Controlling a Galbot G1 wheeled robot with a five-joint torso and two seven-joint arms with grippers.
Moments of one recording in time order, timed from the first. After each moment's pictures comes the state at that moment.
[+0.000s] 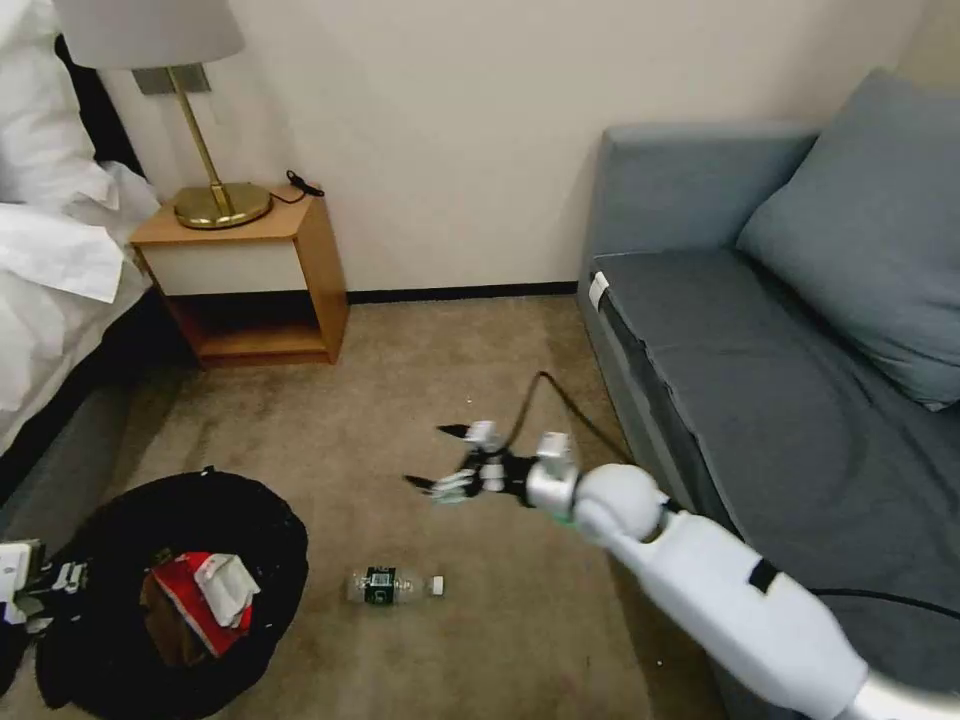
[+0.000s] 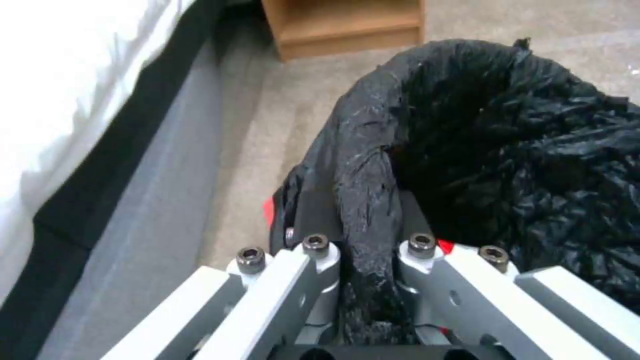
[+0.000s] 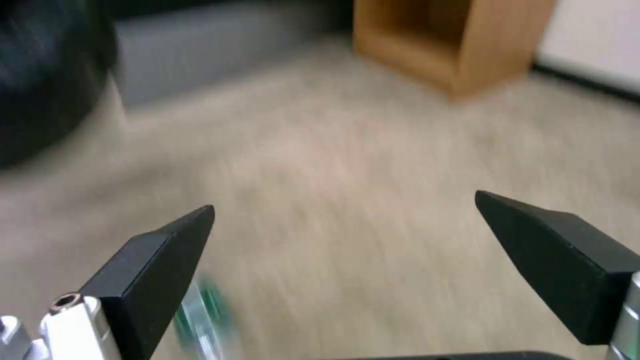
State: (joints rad) left arm 1.88 -1.29 -1.38 -2.31 -0.43 0.63 0.27; right arm -0.74 1.02 -0.25 1.52 0.45 -0.16 -0.46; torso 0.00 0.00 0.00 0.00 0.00
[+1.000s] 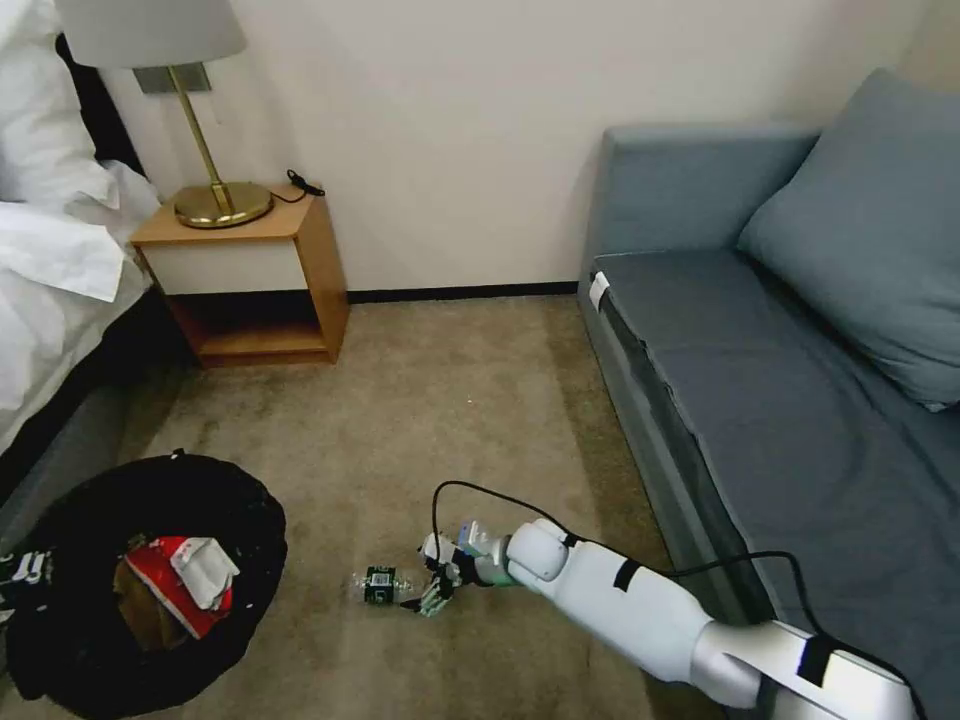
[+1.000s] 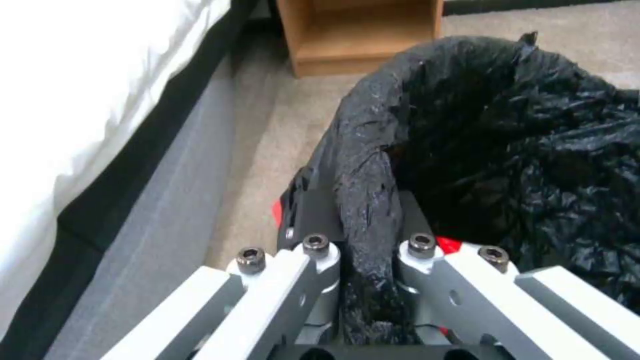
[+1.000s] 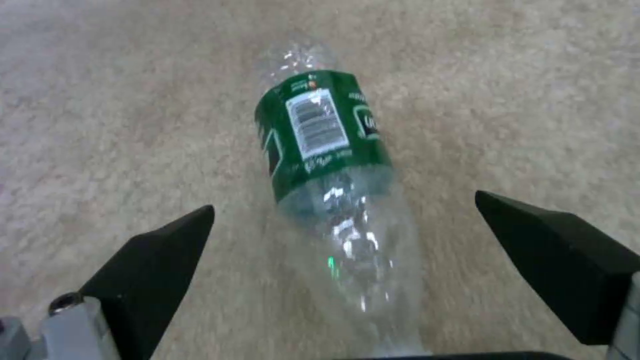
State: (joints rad) left arm 1.85 -1.31 -1.44 -2.31 -0.48 0.64 0.28; right arm -0.58 1.41 -0.62 0.90 0.25 -0.11 -0.53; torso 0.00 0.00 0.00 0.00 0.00
